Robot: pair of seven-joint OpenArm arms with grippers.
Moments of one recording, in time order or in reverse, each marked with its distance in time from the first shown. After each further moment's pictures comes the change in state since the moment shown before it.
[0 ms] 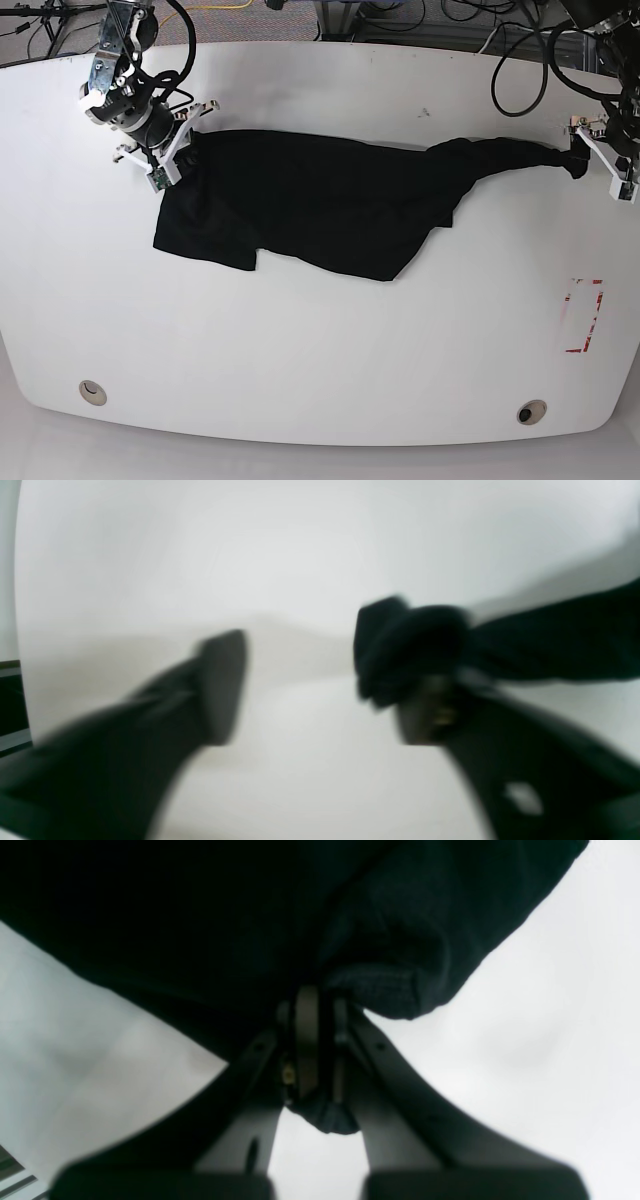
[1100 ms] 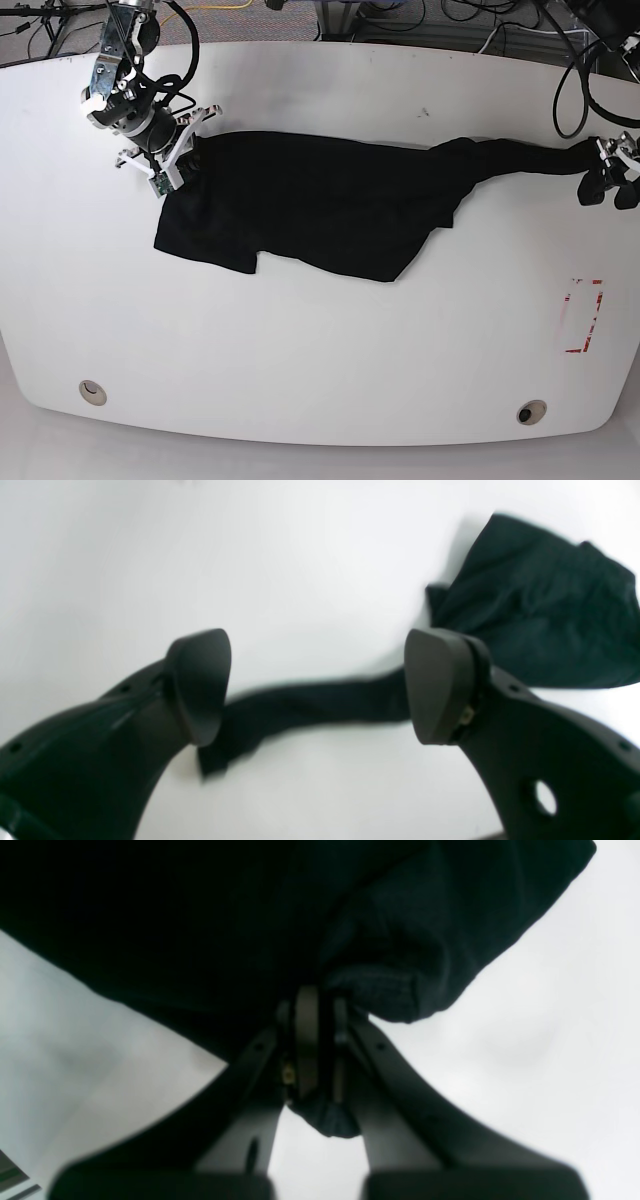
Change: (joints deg) left arm -7.3 -3.4 -11.8 0.2 -46.4 0.0 26.7; right arm 1.0 -0.3 -0.4 0.0 0.0 0.0 0.0
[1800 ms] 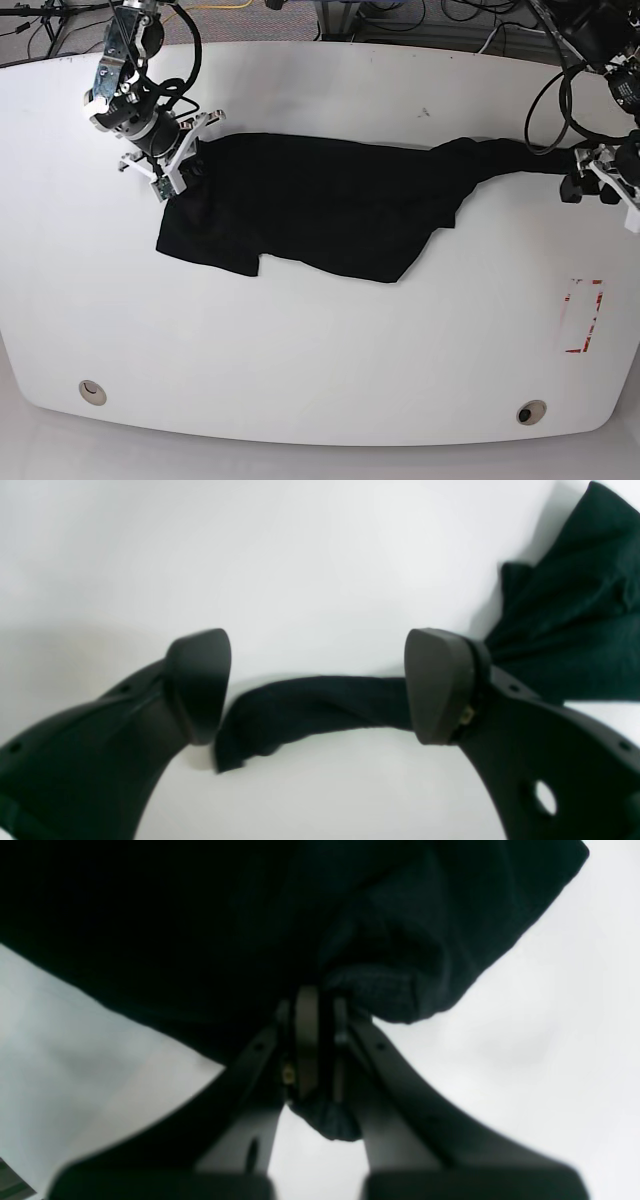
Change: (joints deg) left arm -5.4 3.3 7.0 -4.7 20.2 0.0 -2.5; right arm 1.1 -1.3 0.0 0.0 -0.3 0.0 0.1
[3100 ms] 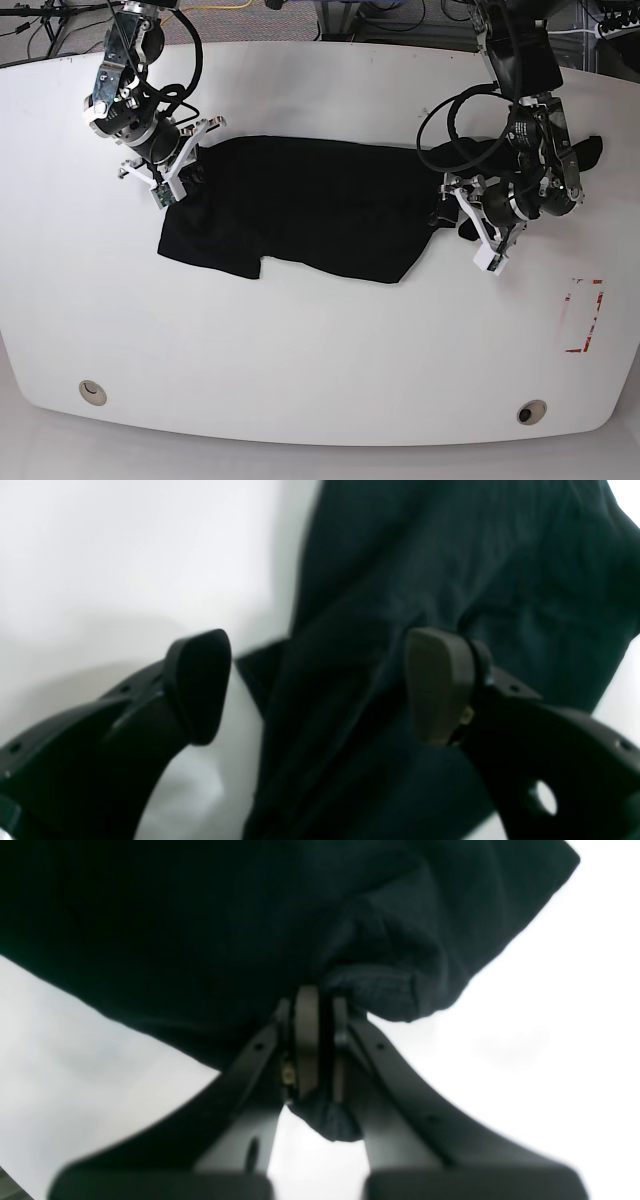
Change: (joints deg) left arm -7.2 13.3 26.9 -8.7 12.4 0.0 -13.4; right arm 1.4 -0.1 0.0 -0.1 -0.2 0.0 0.0
